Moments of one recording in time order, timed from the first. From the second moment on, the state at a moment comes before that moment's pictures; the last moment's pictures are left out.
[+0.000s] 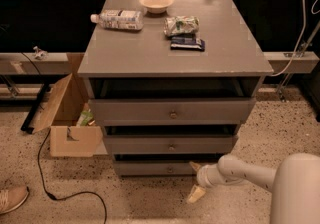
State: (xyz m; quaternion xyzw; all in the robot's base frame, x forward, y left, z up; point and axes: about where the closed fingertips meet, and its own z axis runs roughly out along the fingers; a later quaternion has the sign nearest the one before) arm 0.540 -0.139 0.245 -0.62 0.72 0.17 0.27
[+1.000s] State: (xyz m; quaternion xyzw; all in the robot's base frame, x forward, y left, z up) arm 0.607 -0.151 0.211 -0.63 0.72 0.11 0.29
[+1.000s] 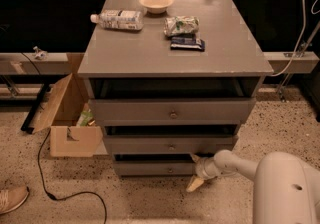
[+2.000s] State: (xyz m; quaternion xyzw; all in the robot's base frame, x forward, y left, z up) arm 0.636 -0.164 0.173 -0.62 0.73 0.13 0.27
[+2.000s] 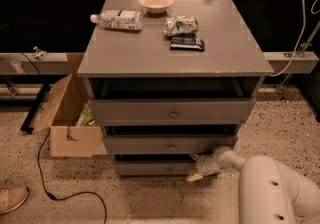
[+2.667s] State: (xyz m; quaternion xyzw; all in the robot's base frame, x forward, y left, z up) arm 0.626 -0.171 0.166 -0.62 0.73 0.13 0.26
